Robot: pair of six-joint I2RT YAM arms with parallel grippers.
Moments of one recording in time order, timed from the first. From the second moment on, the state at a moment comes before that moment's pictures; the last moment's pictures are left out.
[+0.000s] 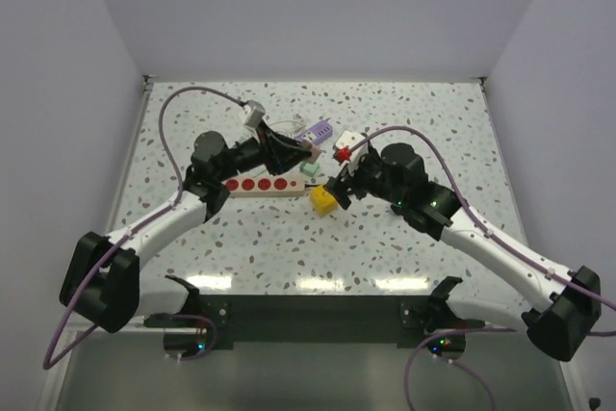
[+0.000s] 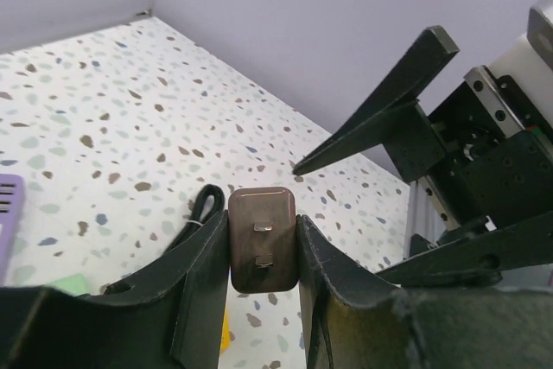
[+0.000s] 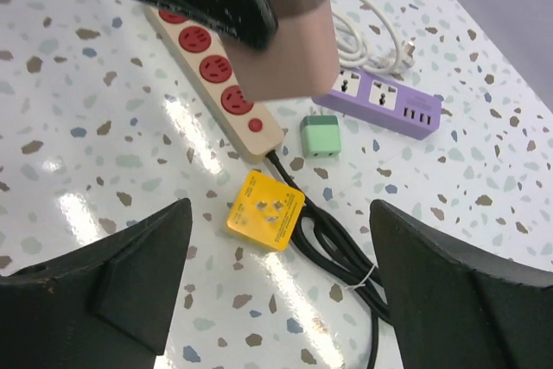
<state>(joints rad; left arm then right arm) -0.47 1.31 0.74 0.65 0.66 -0.51 0.74 1.09 0.91 -0.19 -0.12 -0.26</state>
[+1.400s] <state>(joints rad) -0.49 1.11 0.66 1.01 0.71 -0.68 0.52 1.28 0.73 1.17 -0.83 0.69</state>
